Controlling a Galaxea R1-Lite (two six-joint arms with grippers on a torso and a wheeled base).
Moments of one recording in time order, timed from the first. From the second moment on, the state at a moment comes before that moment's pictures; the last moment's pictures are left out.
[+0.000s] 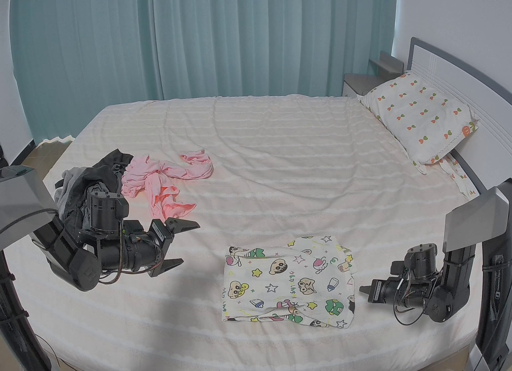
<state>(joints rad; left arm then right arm) -0.20 2.02 -0.59 -0.87 -0.48 -1.09 0.22 2.38 -0.28 -1.38 0.24 0.42</state>
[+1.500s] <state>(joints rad) -0.42 2.34 -0.68 -0.86 -0.21 -0.36 0.28 2.42 -0.31 -1.51 0.24 0.50</state>
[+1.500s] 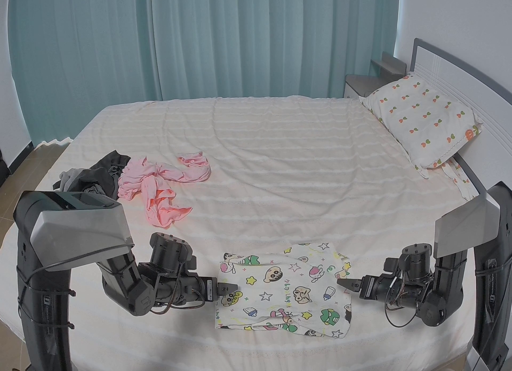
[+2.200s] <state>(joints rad) -0.50 2.43 -0.78 -0.86 -0.21 -0.37 0.29 2.42 -0.30 -1.54 0.23 0.50</state>
